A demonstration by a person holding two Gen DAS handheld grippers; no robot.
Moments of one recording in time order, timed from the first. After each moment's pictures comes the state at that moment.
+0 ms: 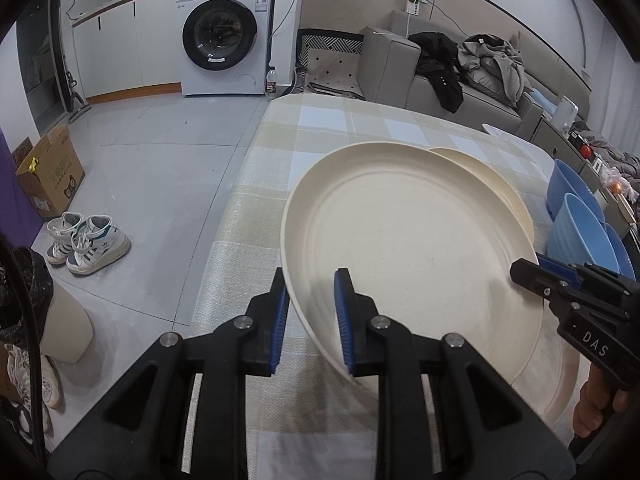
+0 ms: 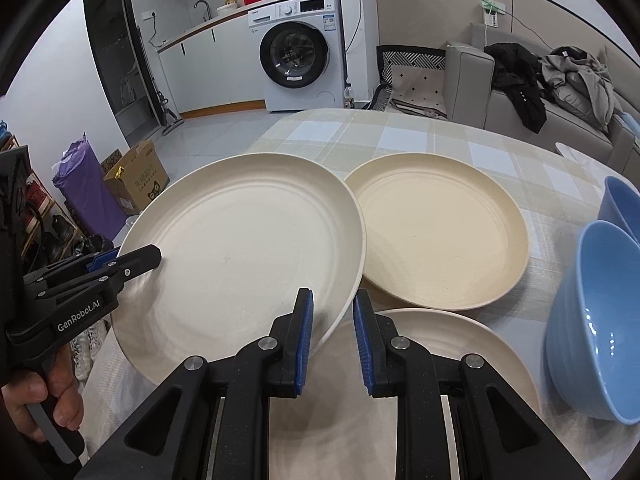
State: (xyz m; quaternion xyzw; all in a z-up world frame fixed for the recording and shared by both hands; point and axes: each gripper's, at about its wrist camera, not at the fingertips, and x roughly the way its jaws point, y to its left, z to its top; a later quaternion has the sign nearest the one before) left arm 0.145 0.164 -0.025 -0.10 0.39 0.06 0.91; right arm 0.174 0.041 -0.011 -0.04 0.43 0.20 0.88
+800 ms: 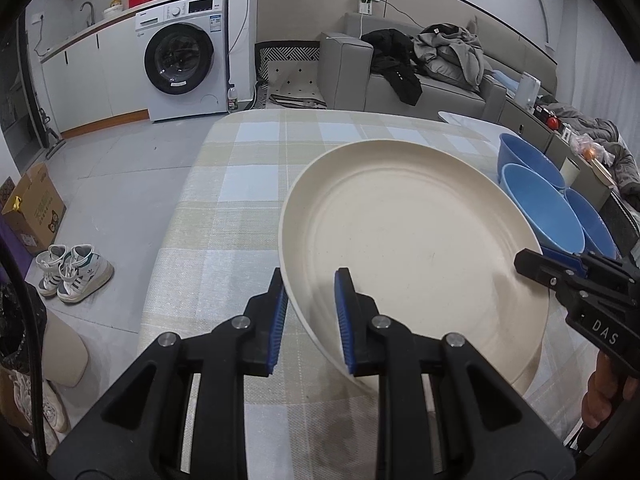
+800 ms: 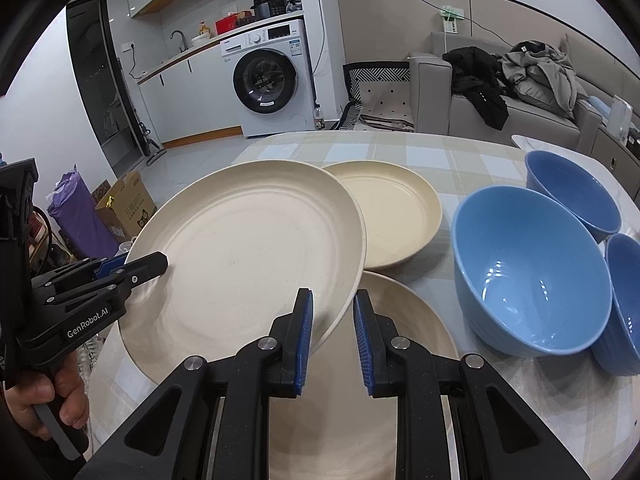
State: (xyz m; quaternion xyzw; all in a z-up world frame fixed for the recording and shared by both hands) left arm 0.097 0.076 0.015 -0.05 0.38 0.00 0.92; right arm 0.117 -0.037 0.024 0.00 0.41 0.16 0.90
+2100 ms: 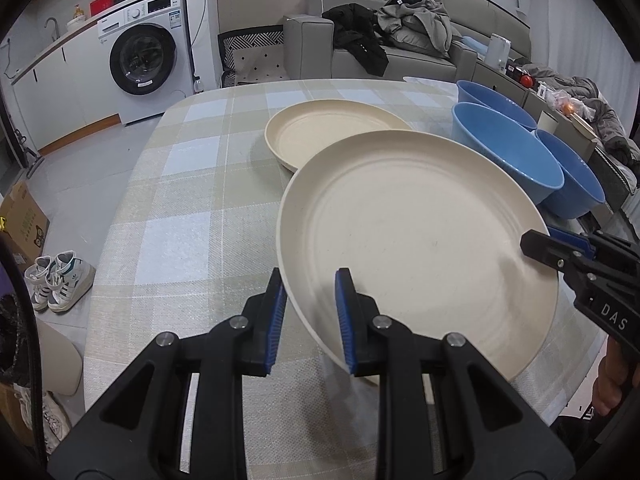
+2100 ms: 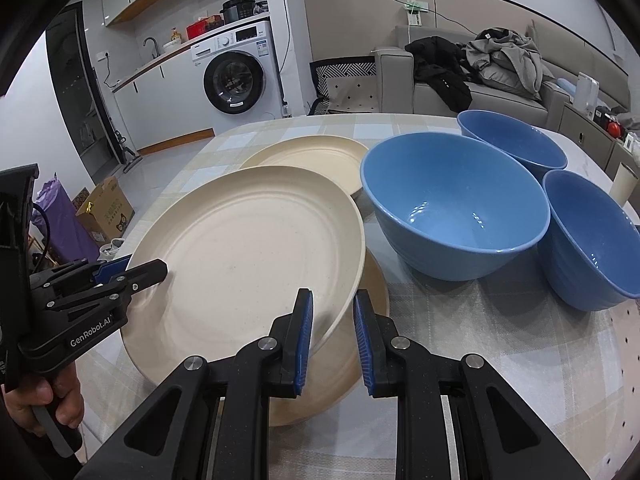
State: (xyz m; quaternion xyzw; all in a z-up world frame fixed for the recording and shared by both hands) left arm 0.087 0.026 -0.012 0.00 0.41 -0.05 0.91; right arm 0.071 -0.092 0.003 0.01 0.42 0.11 0.90
